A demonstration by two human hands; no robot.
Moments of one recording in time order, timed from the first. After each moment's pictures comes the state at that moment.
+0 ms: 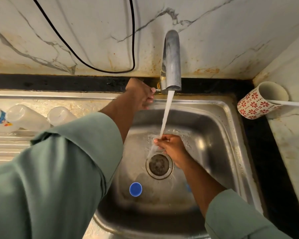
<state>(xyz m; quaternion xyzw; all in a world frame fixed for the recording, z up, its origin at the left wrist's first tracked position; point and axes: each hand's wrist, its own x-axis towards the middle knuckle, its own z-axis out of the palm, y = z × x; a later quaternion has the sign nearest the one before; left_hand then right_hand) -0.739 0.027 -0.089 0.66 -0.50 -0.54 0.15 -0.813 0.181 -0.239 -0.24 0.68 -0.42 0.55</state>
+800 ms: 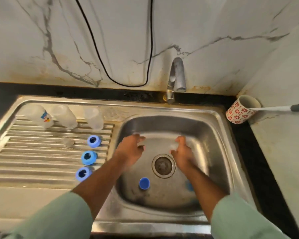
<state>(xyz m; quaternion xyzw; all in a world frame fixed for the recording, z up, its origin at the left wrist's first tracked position) -0.594 0.165 -0.122 0.55 -0.76 -0.35 0.03 -0.792 0.239 -0.198 -0.41 0.85 -0.22 0.26</state>
